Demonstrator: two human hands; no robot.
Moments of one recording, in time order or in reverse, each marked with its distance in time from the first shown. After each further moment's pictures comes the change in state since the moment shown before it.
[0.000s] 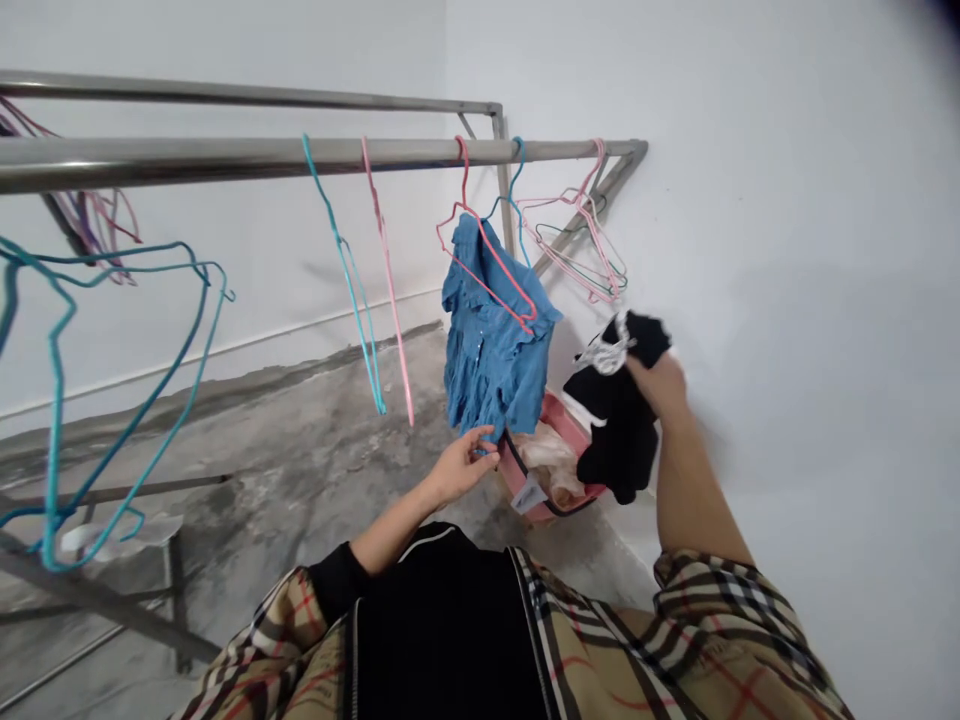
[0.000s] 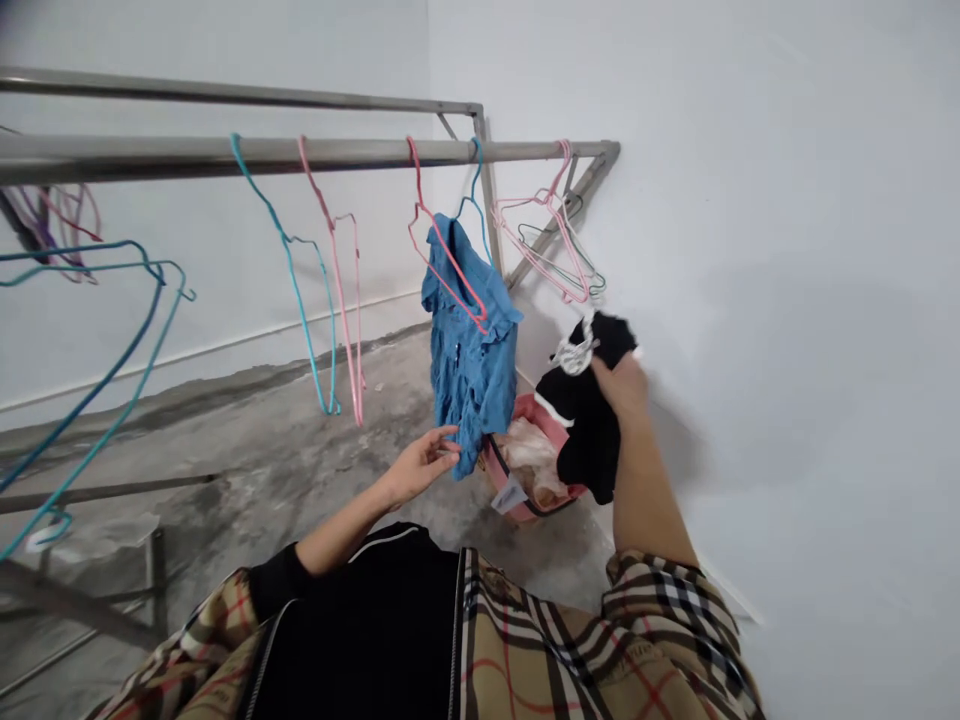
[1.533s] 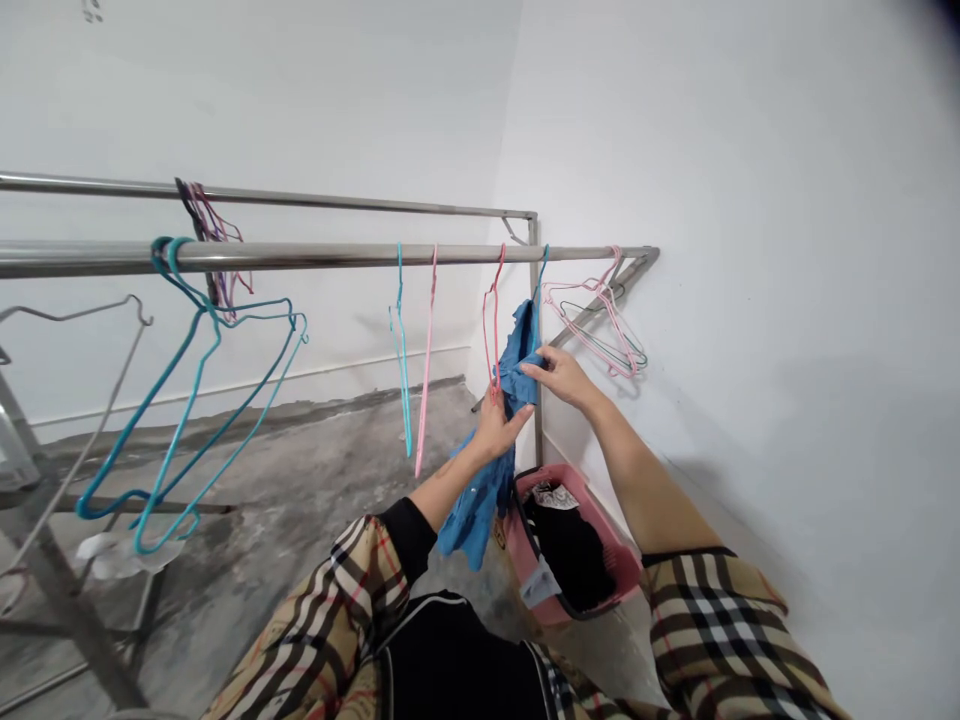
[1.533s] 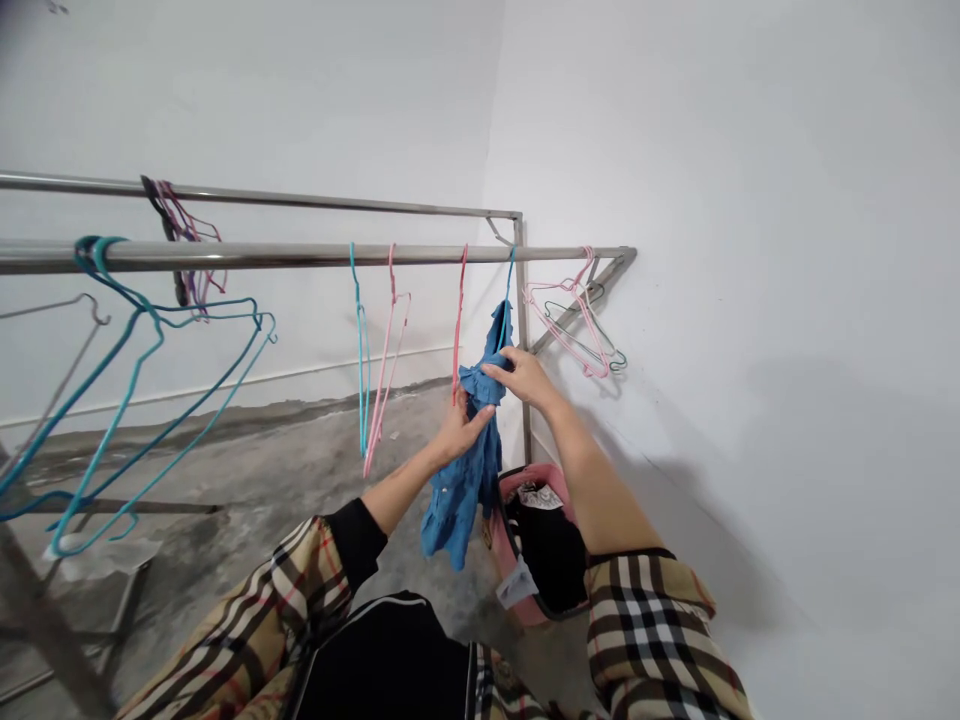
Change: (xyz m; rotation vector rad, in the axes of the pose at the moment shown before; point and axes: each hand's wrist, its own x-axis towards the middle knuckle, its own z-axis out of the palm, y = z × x) left_hand 0.116 0.093 -0.015 0.249 0.456 0.553; right_hand 0.014 -0.164 0.104 0.354 -0.623 -0.738
